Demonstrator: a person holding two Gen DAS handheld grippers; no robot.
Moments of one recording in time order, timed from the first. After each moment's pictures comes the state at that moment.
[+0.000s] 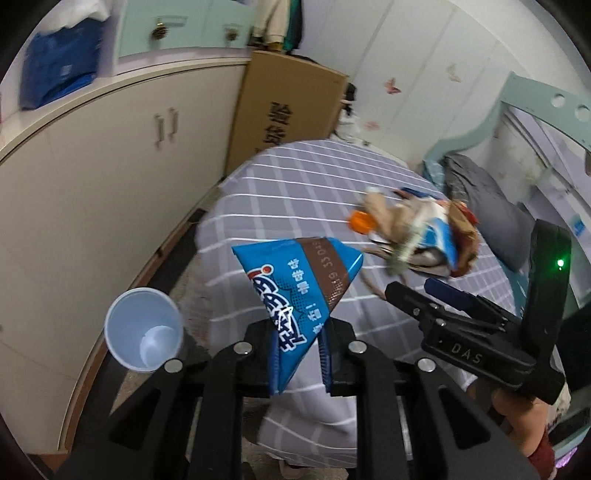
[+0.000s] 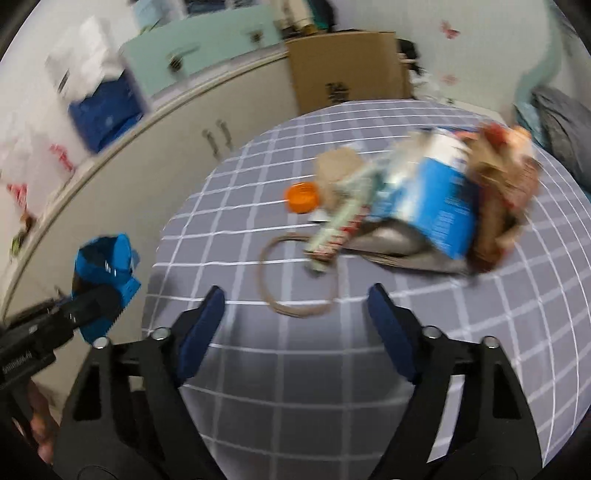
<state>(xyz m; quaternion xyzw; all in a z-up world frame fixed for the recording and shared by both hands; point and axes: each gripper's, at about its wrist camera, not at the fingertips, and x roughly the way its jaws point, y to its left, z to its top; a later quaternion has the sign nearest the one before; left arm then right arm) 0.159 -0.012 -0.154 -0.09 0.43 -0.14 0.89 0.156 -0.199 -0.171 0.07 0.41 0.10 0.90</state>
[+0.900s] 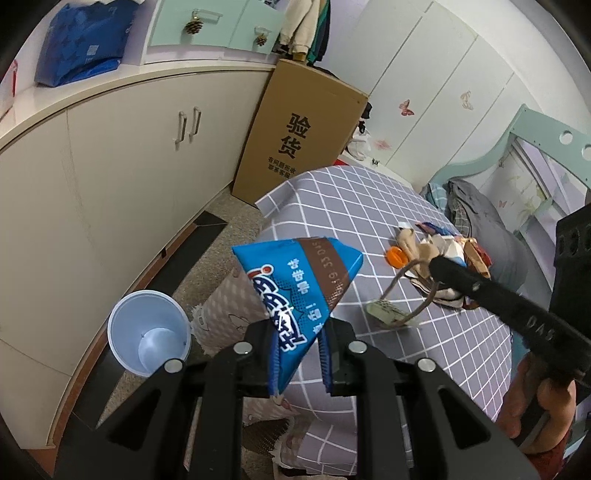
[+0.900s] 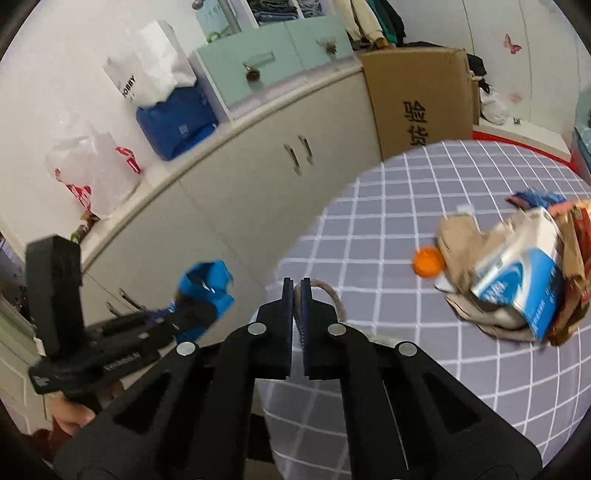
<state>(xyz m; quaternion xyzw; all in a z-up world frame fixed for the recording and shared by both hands) 0.177 0.053 -0.150 -0.14 0.42 -0.14 0.89 0.176 -0.148 -0.111 0.10 0.38 0.22 0.89</state>
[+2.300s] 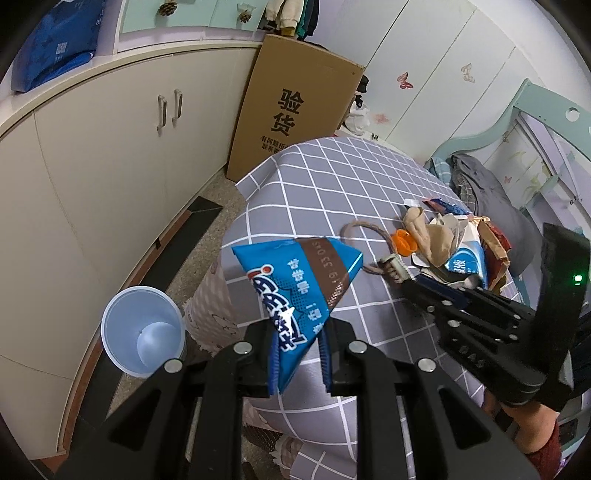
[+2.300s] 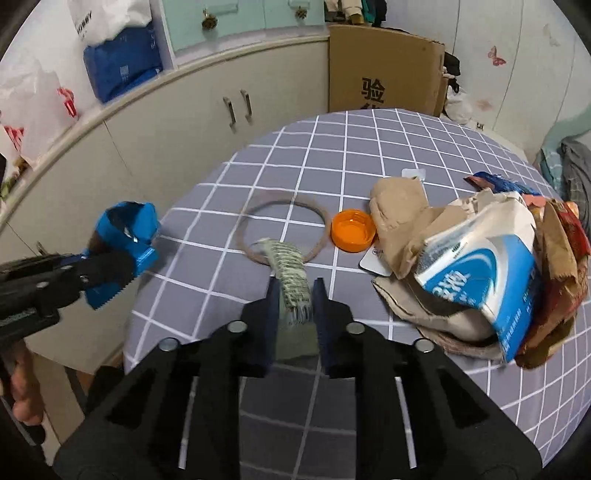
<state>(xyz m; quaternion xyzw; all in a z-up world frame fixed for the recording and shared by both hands) 0.214 0.014 -0.172 -0.11 0.45 -0.15 0.87 0.198 -0.169 -0.169 -0.01 0.43 0.12 0.89</state>
